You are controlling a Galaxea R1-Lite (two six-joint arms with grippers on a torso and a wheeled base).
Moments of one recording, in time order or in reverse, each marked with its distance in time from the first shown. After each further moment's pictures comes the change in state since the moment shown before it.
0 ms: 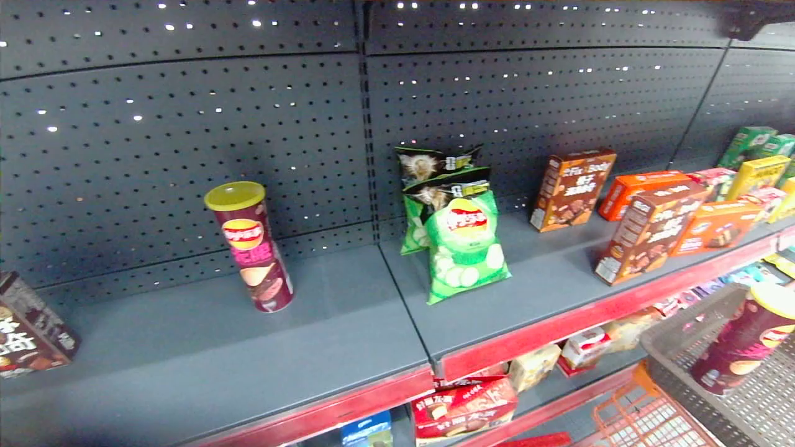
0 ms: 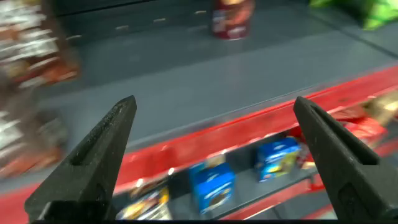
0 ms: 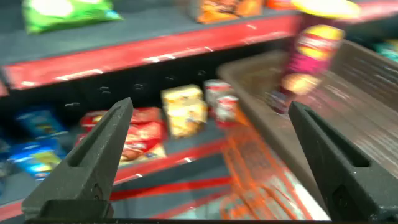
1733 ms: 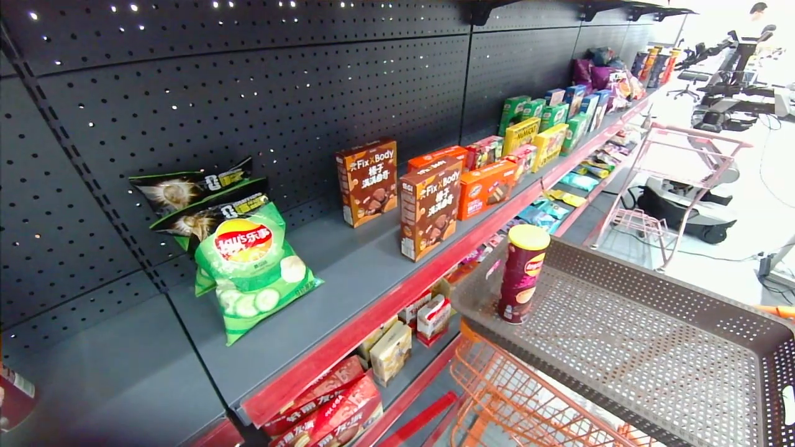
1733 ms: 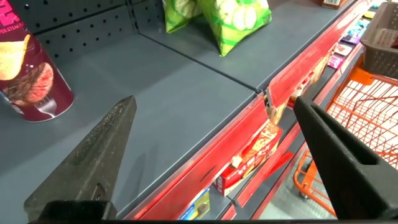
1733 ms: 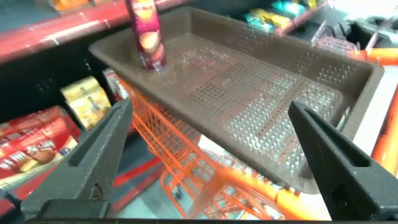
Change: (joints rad) left arm 0.000 0.000 0.000 0.000 0.000 0.000; right arm 0.007 0.013 -0.041 -0.003 0.052 0.001
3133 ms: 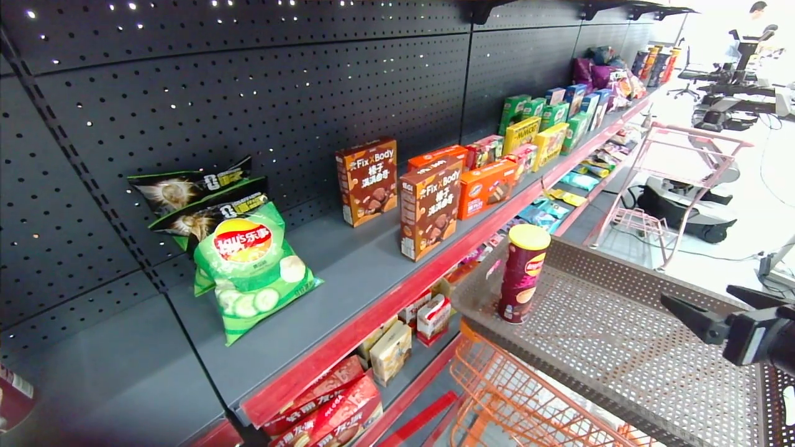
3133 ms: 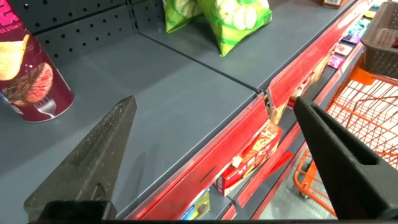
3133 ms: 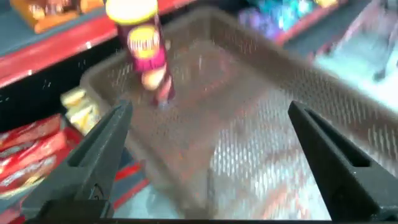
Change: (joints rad) left arm 0.001 0.000 0.000 0.000 0.000 0.000; right arm 0.035 1.236 -0.256 -0.812 0.071 -0.043
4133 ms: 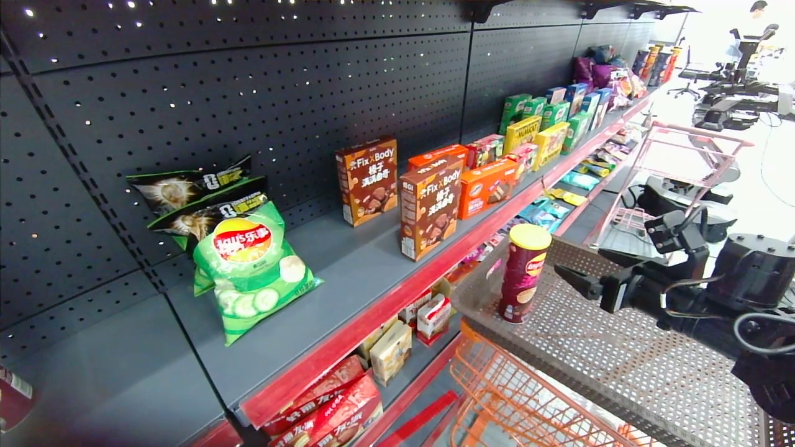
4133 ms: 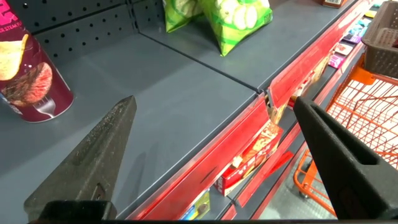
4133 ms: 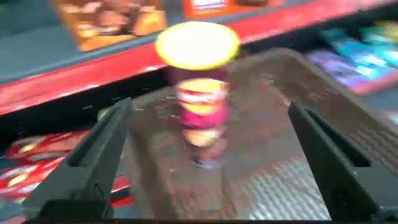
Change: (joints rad) left arm 0.000 0.000 0.000 0.000 0.000 0.000; right arm 0.105 0.542 -0.218 -0.397 0.207 -0.003
